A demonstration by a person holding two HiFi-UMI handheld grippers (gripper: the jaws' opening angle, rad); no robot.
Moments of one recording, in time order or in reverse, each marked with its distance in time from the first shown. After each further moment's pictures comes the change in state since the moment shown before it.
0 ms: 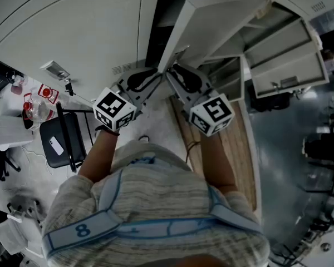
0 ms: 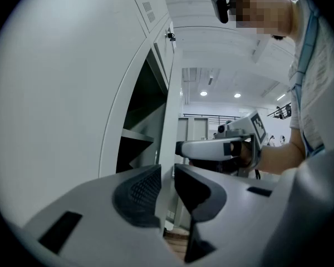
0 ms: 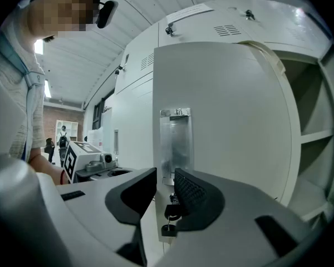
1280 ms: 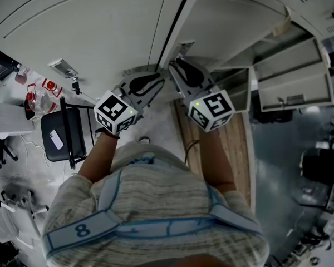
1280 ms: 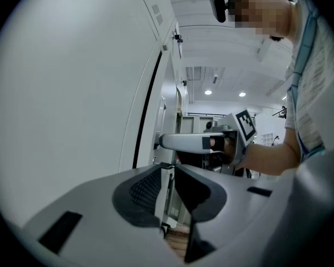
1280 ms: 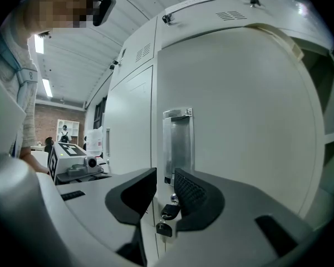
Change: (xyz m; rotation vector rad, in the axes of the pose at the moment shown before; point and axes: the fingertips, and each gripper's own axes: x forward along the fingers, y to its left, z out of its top) left arm -0.015 0.021 -0.008 -0.019 0.014 0.044; right arm 0.049 -0.013 0.008 -0.013 -0.008 0.023
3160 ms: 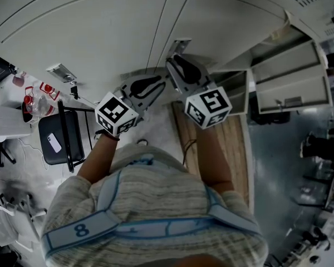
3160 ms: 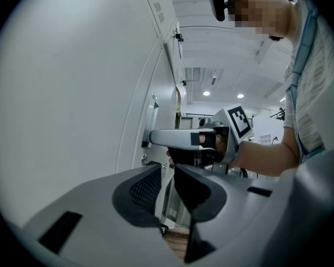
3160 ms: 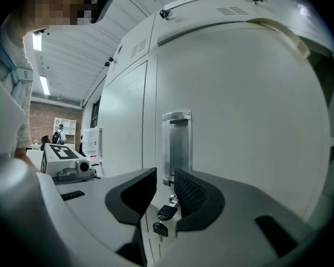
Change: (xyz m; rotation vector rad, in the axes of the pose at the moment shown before) left arm 0.007 0.002 -0.001 -0.008 -0.005 -0.026; right arm 0.017 -0.012 0.004 0.000 0.010 -0.036
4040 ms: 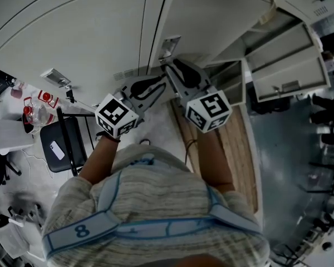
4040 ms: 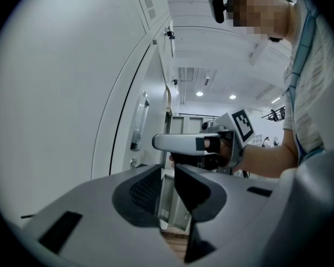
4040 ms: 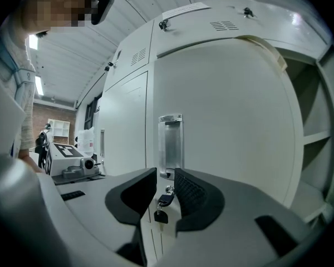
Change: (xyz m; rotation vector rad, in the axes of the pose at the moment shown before) left arm 0.008 -0.027 0.002 0.020 0.002 -0.082; right arm -0.037 0.002 -0.009 0.033 -0.016 -0.072
